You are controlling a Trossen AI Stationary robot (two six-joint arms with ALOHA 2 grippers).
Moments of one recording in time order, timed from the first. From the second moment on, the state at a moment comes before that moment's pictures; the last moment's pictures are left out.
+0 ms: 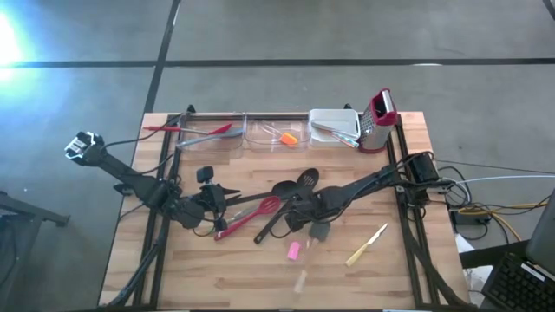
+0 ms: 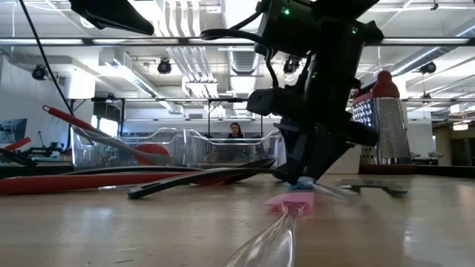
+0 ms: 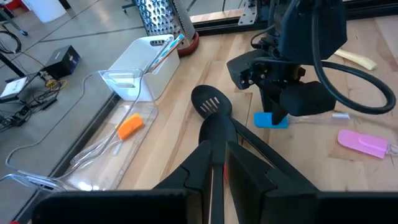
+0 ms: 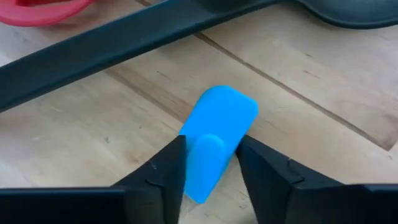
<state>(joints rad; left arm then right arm) -0.52 1.04 0.80 -0.37 -0.83 -0.26 0.21 2.00 1.18 -0.58 0.17 1.26</state>
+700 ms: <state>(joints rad) -0.52 1.04 0.80 -0.37 -0.83 -0.26 0.20 1.98 1.31 -0.71 0.16 1.12</state>
